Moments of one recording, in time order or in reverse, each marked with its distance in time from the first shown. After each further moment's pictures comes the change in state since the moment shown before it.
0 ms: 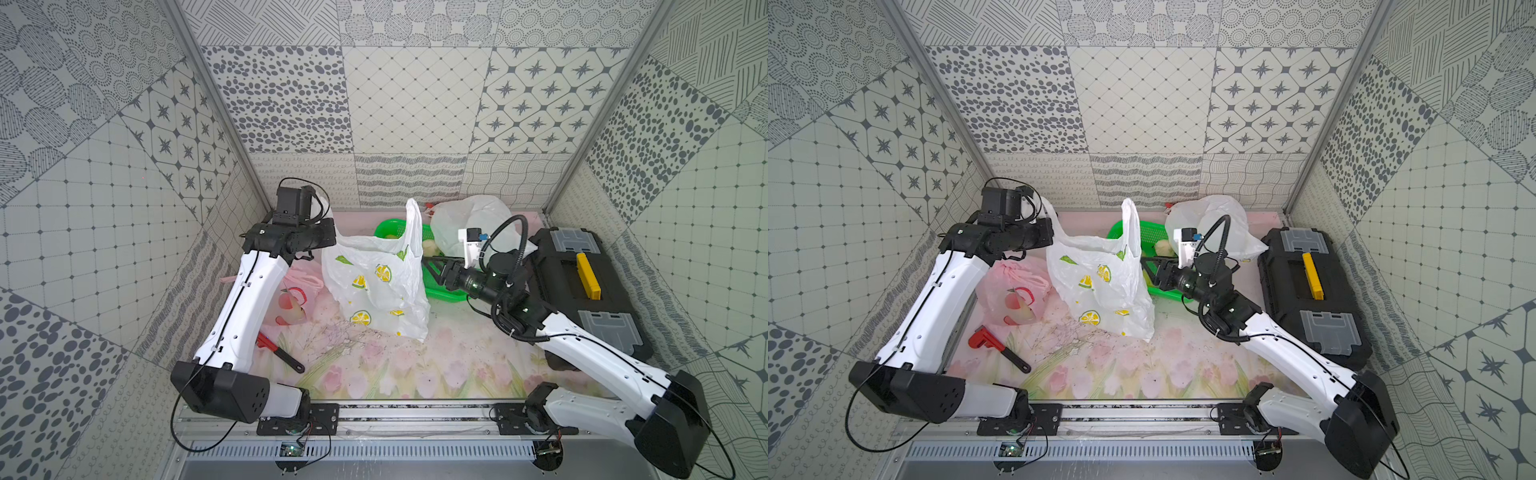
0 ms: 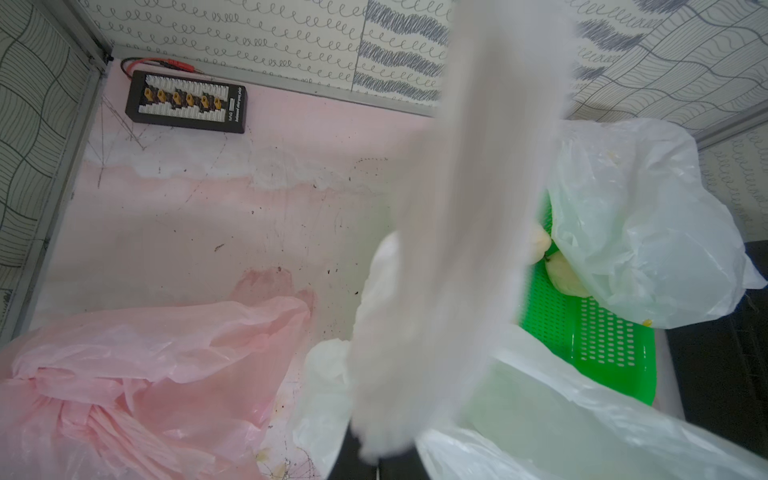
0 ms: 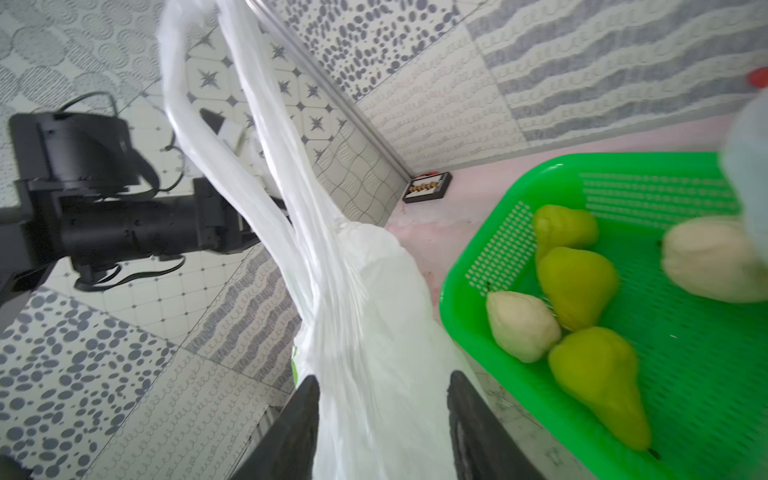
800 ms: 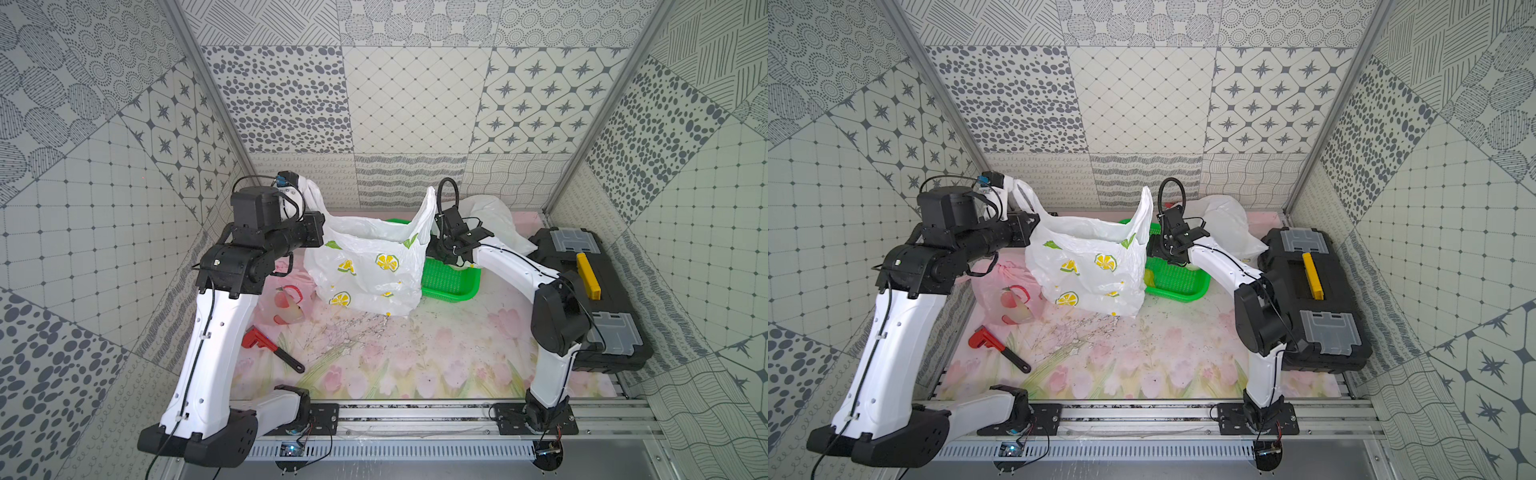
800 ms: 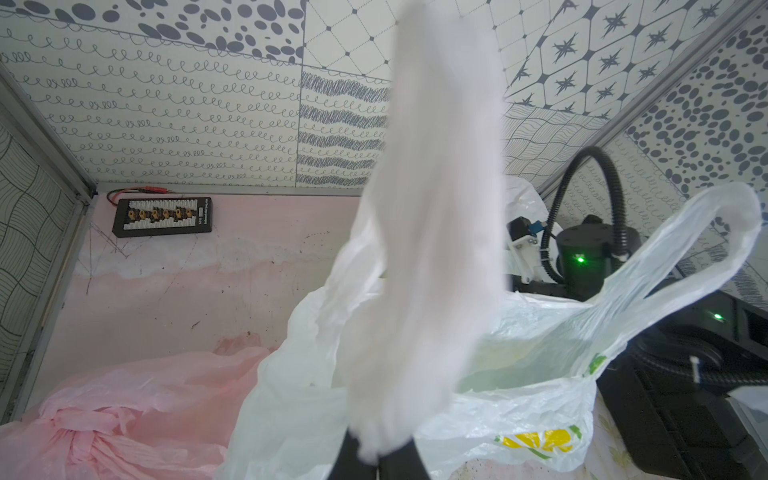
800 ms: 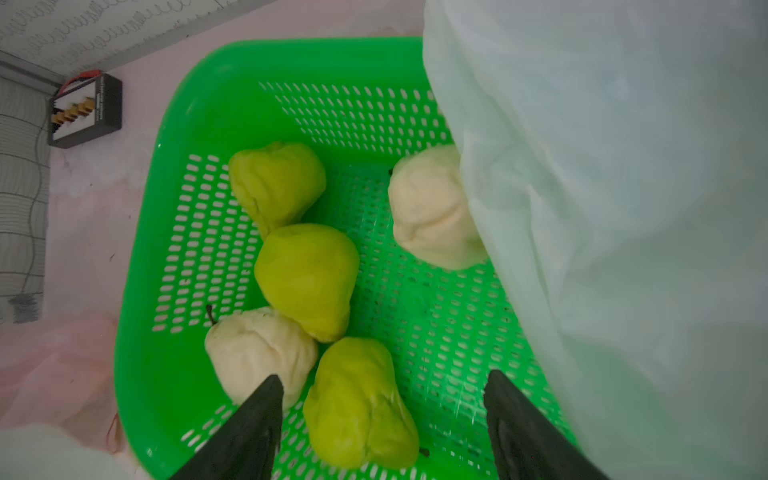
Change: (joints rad) left arm 0.000 -0.198 0.084 -0.003 0.126 0.060; right arm -0.083 0.881 0.837 -0.710 0.241 -0.130
